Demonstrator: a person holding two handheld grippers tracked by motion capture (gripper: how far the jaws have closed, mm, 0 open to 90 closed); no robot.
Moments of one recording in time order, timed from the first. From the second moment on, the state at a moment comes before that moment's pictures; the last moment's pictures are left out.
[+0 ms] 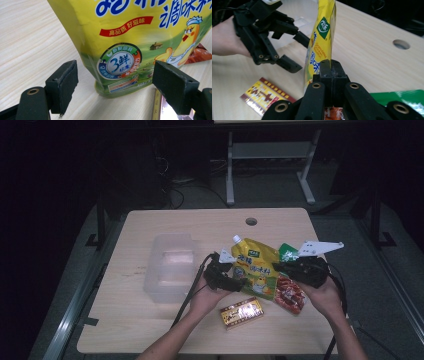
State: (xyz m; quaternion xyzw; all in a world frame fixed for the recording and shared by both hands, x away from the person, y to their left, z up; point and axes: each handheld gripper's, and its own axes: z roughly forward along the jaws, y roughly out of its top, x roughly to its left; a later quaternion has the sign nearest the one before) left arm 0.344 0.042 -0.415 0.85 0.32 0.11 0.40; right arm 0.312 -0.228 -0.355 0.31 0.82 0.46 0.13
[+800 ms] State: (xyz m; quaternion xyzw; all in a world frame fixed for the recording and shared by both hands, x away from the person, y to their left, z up) left arm 0.339 0.041 -0.416 0.86 0.31 0.11 0.40; right arm 0.316 -0.215 -0.380 0.32 0.83 0.45 0.08
